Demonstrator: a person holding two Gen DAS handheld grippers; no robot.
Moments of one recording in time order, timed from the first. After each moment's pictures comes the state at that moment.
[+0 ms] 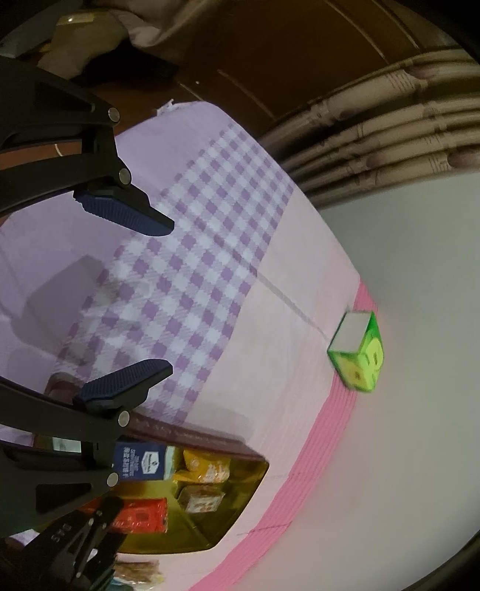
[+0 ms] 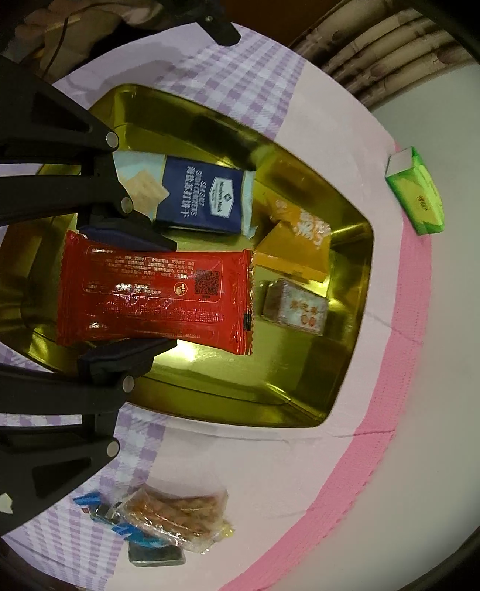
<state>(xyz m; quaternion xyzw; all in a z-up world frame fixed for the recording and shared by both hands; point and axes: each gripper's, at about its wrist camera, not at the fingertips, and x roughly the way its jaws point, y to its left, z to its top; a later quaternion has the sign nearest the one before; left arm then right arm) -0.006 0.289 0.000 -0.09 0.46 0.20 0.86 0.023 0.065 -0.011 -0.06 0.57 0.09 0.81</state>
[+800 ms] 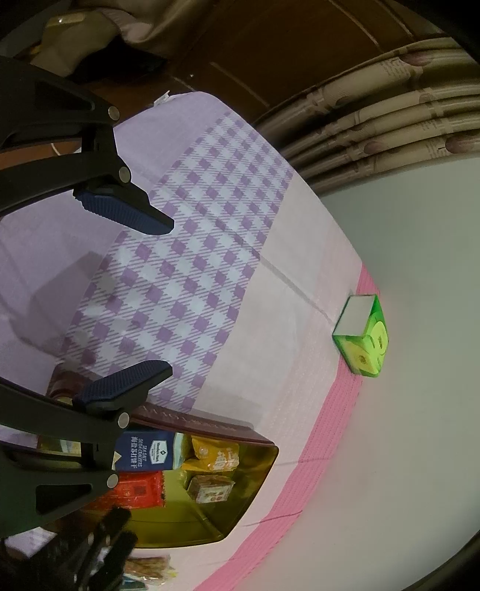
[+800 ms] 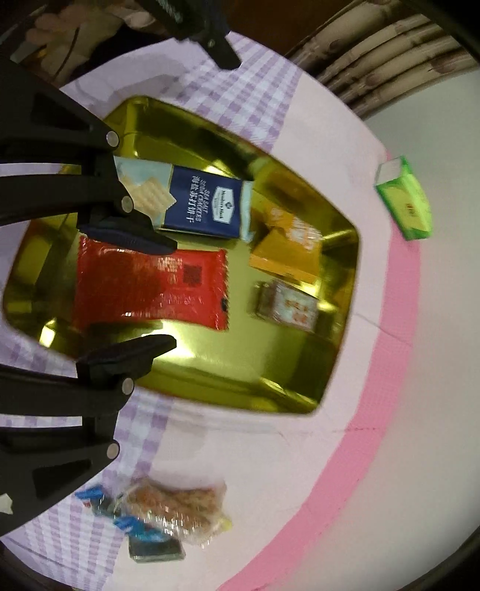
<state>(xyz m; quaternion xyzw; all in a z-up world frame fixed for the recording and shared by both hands) -0.003 0.280 0.000 -0.08 0.46 0.18 0.87 0.004 0.046 0.022 -0.05 0.54 0.10 0.83</state>
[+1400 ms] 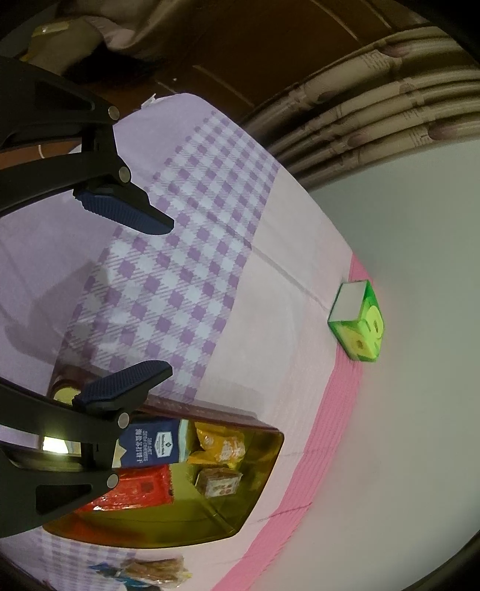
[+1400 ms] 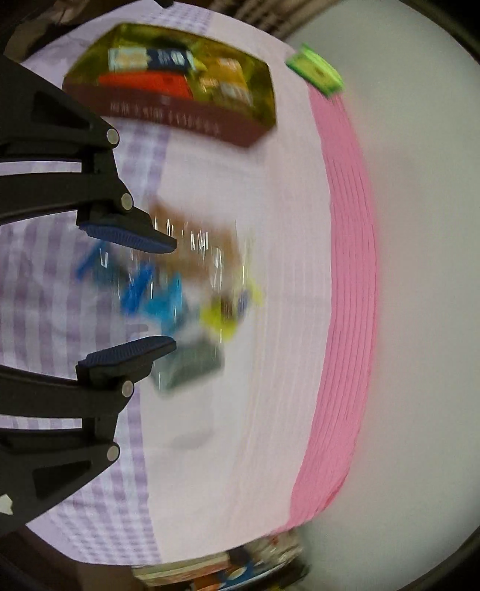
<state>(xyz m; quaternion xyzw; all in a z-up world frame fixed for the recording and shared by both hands) -0.002 0.263 0.001 -0.05 0.46 0.17 0.87 -0.008 -0.199 0.032 0.03 0.52 -0.06 0.85</state>
